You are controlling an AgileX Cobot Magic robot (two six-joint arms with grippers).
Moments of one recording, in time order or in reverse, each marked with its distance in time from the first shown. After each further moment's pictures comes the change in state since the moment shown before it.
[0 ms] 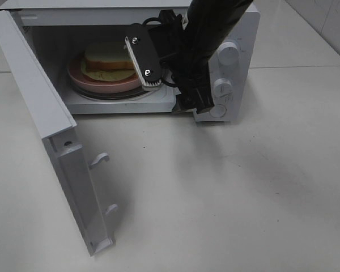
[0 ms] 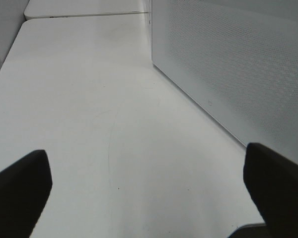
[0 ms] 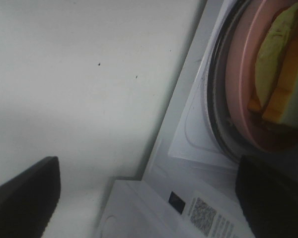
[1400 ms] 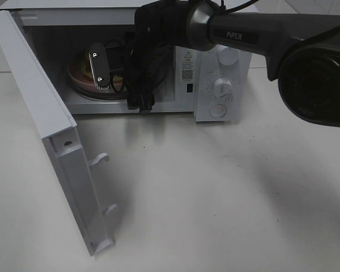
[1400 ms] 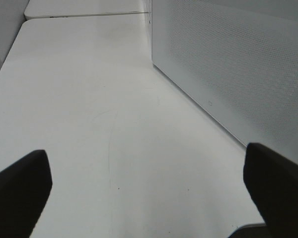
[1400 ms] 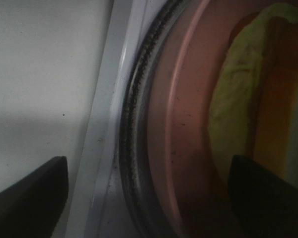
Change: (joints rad) left arm 0.000 0.000 0.000 0.000 0.000 0.000; right arm -0.003 0.582 -0.676 -0.005 0.011 0.126
